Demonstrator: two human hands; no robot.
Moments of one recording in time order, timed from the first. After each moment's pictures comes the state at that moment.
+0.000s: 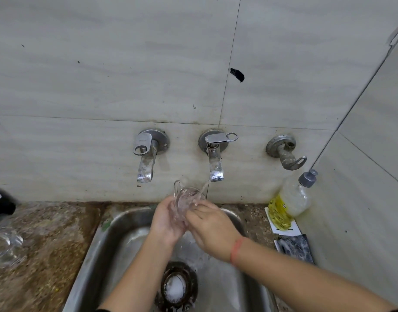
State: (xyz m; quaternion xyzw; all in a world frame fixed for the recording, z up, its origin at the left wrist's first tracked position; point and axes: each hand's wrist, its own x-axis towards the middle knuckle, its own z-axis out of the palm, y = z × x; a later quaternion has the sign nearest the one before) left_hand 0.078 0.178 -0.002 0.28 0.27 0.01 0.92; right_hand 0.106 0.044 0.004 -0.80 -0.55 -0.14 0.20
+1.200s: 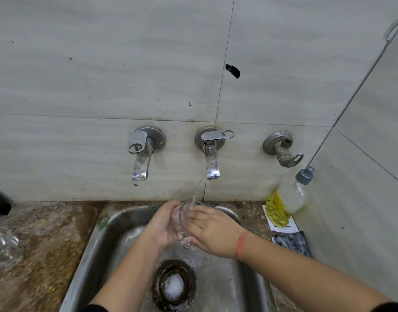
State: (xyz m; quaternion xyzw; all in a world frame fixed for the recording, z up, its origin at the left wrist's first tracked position) left_hand 0.077 0.185 -0.017 0.39 0.33 -0.09 0.86; right_hand 0.121 0.022 -0.007 -0.75 -0.64 -0.16 0.05
